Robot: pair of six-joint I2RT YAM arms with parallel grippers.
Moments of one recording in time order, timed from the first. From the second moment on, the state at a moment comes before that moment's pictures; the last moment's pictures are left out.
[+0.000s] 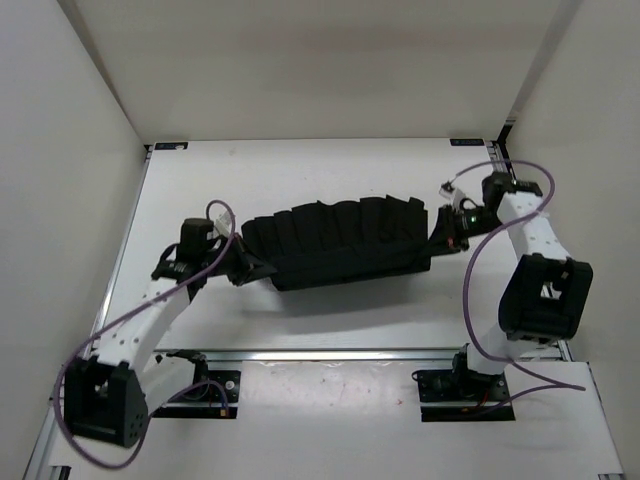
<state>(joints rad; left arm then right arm) -0.20 1.00 0.62 -0.37 0.62 -0.83 -0.12 1.57 1.22 -1.22 -0.89 -0.31</state>
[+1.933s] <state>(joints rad) -0.57 2.28 1.76 -0.21 0.25 -0.93 -0.21 2.37 1.91 -0.94 -0.86 -0.13</state>
